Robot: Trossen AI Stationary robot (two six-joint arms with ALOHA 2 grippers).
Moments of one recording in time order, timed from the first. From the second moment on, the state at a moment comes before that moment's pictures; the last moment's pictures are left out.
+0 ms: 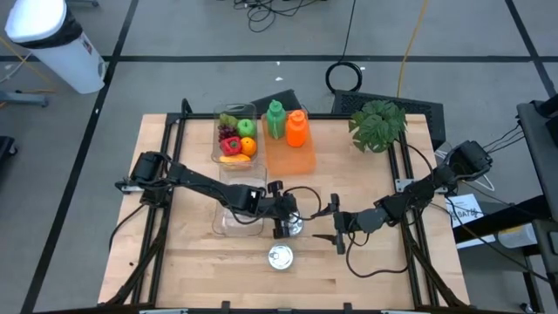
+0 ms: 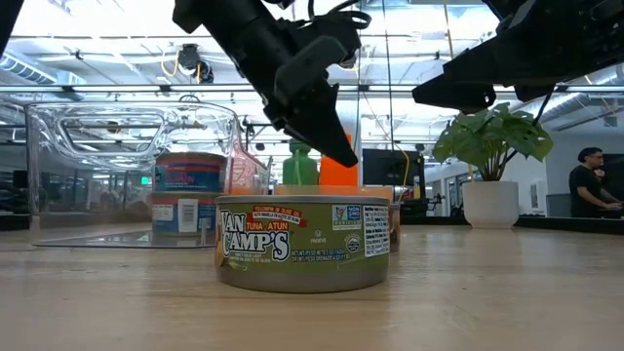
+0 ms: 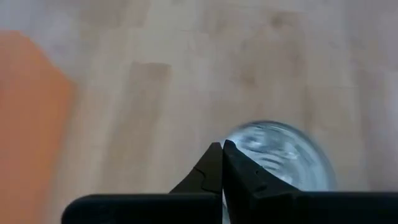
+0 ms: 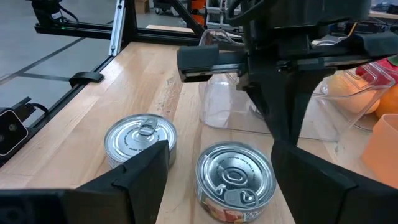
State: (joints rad) left arm -0.20 1.90 1.27 -0.21 -0.27 -0.18; right arm 0.50 1.38 0.49 0.75 0.42 0.09
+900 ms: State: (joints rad) left arm -0.32 1.94 1.27 -0.29 -0.14 -0.33; right arm 0.50 1.38 0.49 0.75 0.42 0.09
